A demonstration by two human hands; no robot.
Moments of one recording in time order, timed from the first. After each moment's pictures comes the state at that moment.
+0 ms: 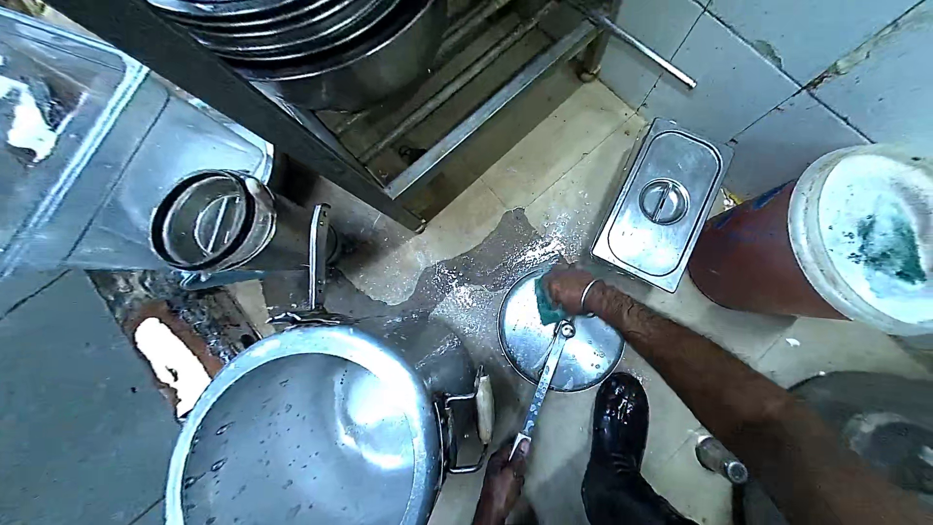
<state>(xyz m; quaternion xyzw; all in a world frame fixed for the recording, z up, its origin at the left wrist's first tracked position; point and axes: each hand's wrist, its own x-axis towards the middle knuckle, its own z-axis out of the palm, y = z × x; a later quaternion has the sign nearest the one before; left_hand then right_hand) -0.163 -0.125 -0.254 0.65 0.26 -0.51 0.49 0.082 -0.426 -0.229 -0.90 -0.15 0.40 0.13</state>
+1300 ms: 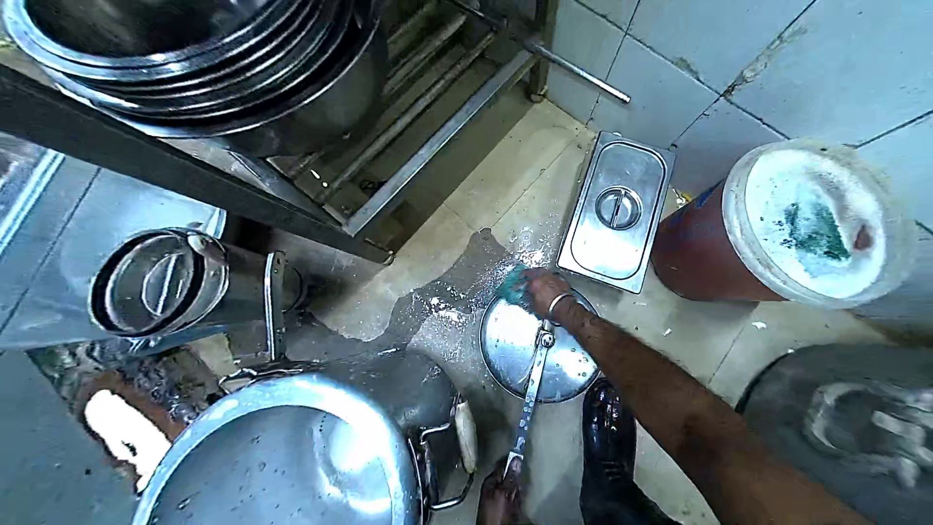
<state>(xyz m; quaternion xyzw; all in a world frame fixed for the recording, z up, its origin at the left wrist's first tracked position) -0.159 -0.134 -0.245 0.64 0.27 -0.49 0.52 0.075 -0.439 -0.256 -0.93 0.04 0.25 0.27</state>
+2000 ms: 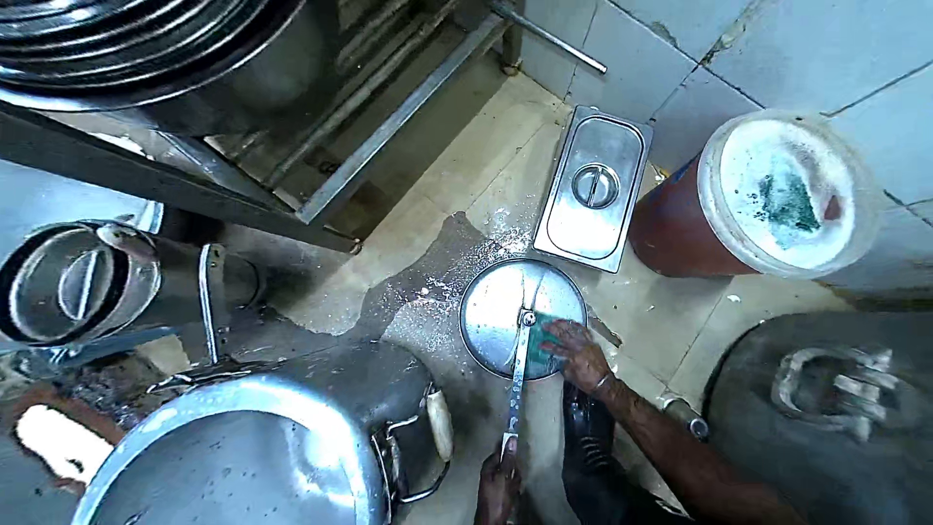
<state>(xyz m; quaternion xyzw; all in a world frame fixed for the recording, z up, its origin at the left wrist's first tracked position) -0.173 -0.159 -0.244 0.63 0.27 -0.51 0.51 -0.140 -0.439 -0.300 -0.95 0.02 0.01 0.31</state>
